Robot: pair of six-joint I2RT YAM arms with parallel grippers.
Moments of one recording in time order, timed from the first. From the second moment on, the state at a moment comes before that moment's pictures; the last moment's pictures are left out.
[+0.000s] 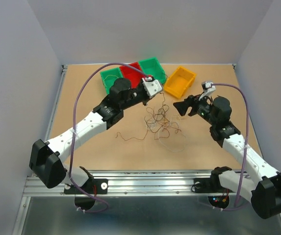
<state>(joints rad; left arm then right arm) -0.74 1.36 1.18 0.15 0.28 0.45 0.29 1.01 0.68 0.22 -0.33 0.35</state>
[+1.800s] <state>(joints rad) -0.37 2.14 1.88 0.00 -0.24 0.47 0.47 1.26 0.70 0.54 -0.17 0.26</state>
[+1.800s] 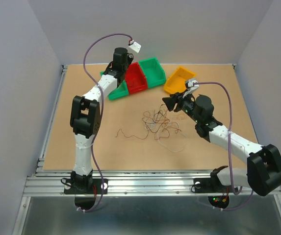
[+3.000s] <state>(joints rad) -0.42 2.41 2.15 -0.48 -0.16 0.17 0.47 1.26 0.69 0.43 -0.12 0.26</state>
